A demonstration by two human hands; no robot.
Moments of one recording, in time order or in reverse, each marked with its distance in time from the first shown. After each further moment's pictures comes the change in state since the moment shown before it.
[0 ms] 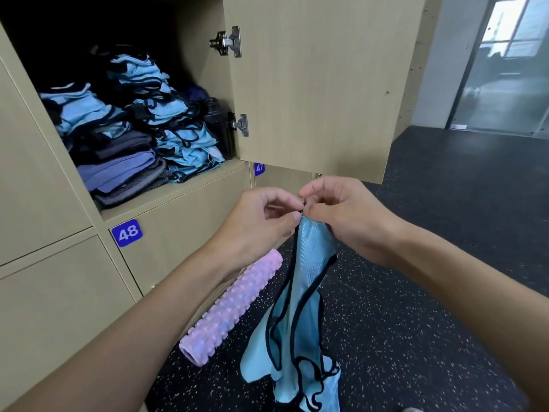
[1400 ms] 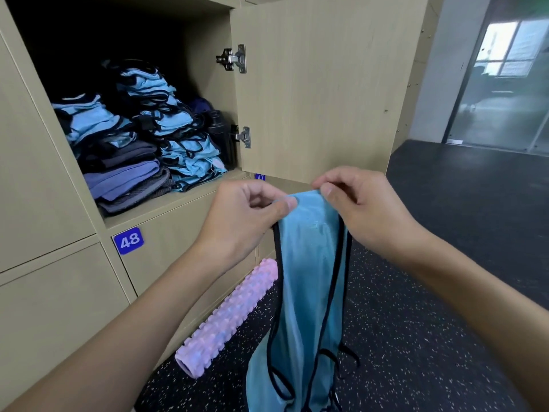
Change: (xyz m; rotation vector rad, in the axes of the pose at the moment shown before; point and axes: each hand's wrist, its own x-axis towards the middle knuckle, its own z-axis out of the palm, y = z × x) left_hand -0.003 0.021 -0.014 0.013 0.203 0.151; right_hand -0.008 -0.021 -0.016 -0.357 0.168 -0.272
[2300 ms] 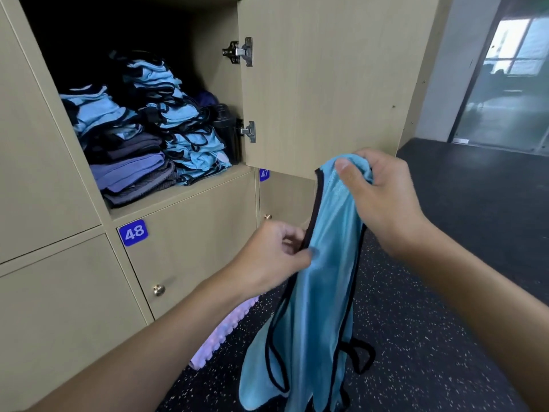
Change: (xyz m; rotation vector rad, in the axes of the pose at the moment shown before) left_hand -0.017 -0.049 0.026 0.120 -0.313 -0.147; right_hand 0.009 0.003 0.004 0.111 0.242 -0.001
